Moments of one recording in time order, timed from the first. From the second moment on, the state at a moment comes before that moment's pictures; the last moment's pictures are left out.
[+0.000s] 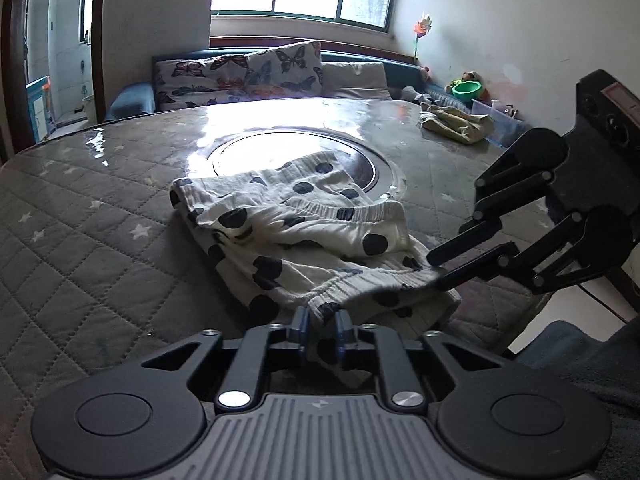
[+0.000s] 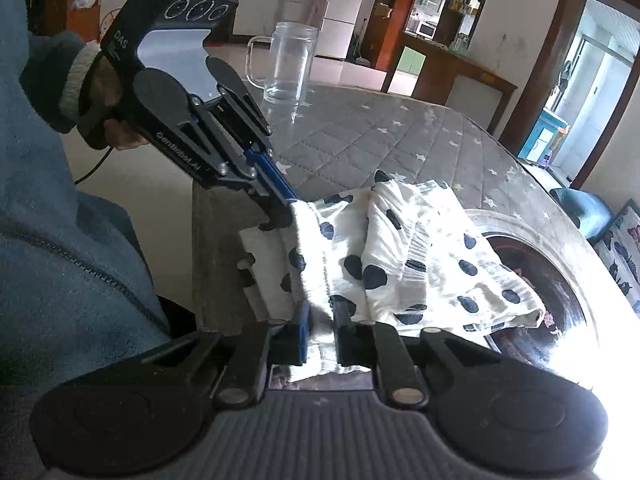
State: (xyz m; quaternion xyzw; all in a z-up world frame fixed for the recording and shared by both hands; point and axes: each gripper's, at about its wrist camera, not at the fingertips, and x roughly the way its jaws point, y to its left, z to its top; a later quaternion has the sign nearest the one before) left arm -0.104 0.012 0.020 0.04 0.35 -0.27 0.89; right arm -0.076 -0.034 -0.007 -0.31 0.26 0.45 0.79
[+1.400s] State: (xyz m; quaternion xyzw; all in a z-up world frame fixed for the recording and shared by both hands) left arm -0.124 0.021 0.032 0.06 0.36 -0.31 0.88; right arm -0.065 -0.057 0.018 -0.25 0.30 0.46 0.80
